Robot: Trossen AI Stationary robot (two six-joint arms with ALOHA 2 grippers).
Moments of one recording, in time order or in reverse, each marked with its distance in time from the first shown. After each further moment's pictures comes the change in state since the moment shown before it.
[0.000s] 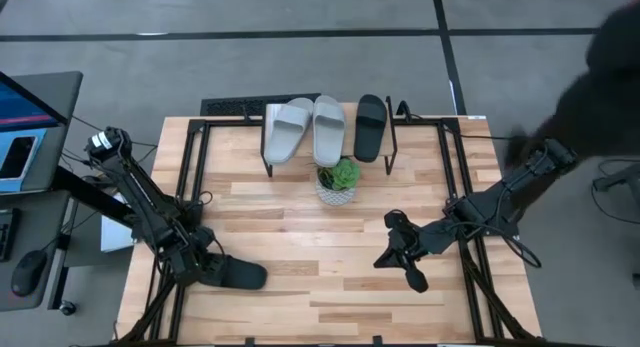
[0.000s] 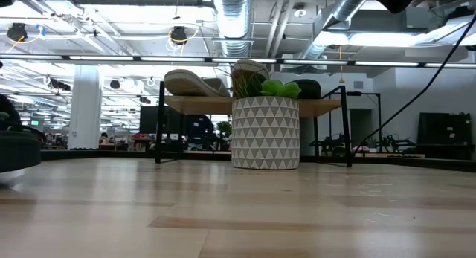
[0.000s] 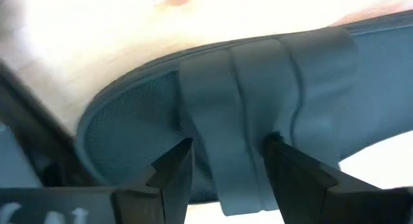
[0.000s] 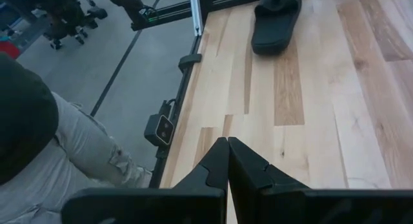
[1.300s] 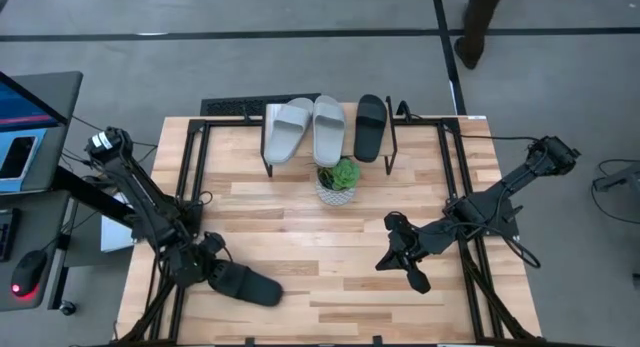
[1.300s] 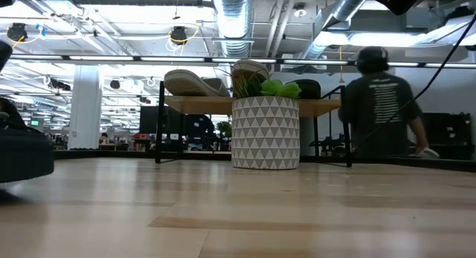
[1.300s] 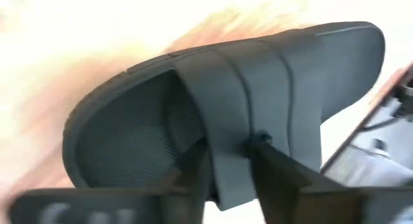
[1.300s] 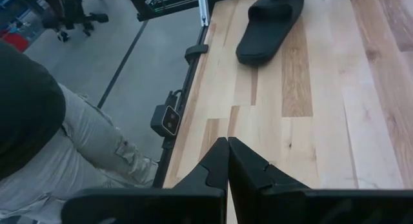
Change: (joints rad) left arm 0.000 0.000 -0.075 0.336 -0.179 0.177; right arm 0.000 0.000 0.000 -0.018 -0.042 0.003
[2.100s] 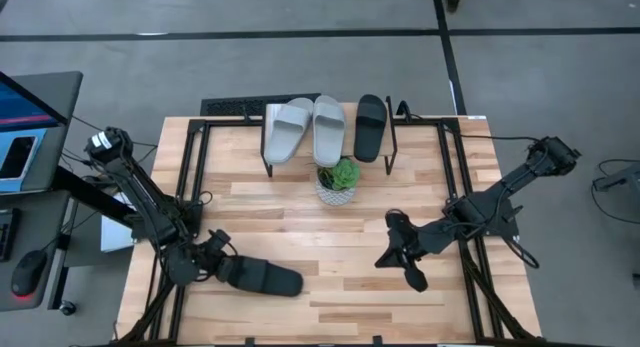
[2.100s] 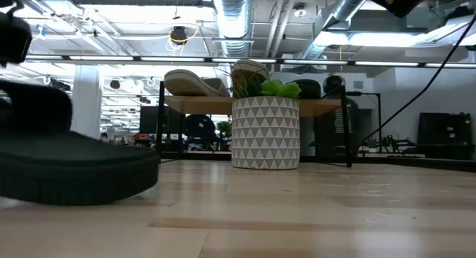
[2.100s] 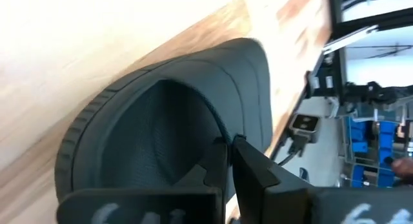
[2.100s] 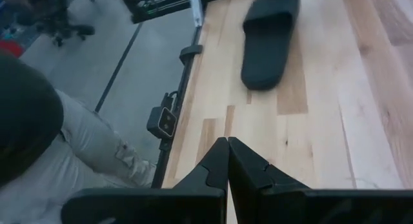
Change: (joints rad) left arm 0.013 -0.007 -0.042 0.280 -0.327 0.136; right arm -0.015 0.000 0.000 -0.018 0.024 0.055
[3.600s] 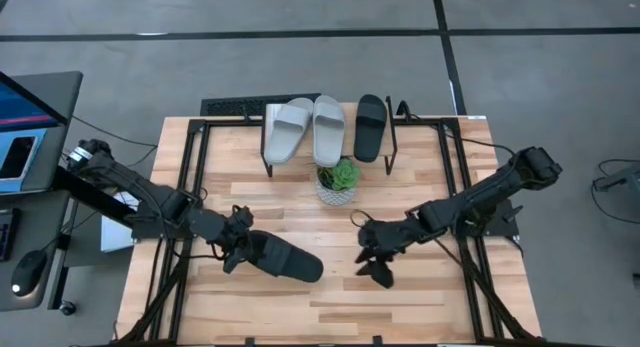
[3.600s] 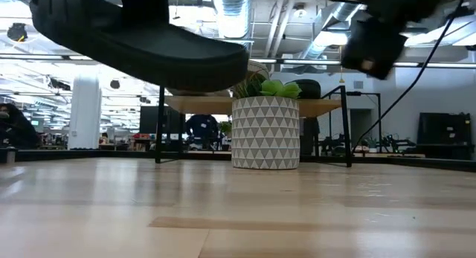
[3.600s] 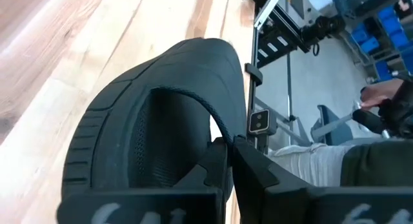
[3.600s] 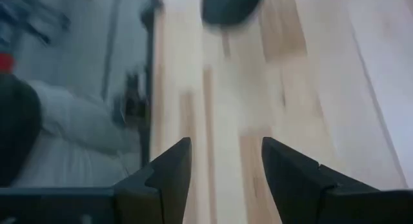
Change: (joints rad) left arm 0.489 -0.068 0.328 -0.172 0.488 0.920; right arm -0.160 0.279 0.000 0.142 -0.234 0.146
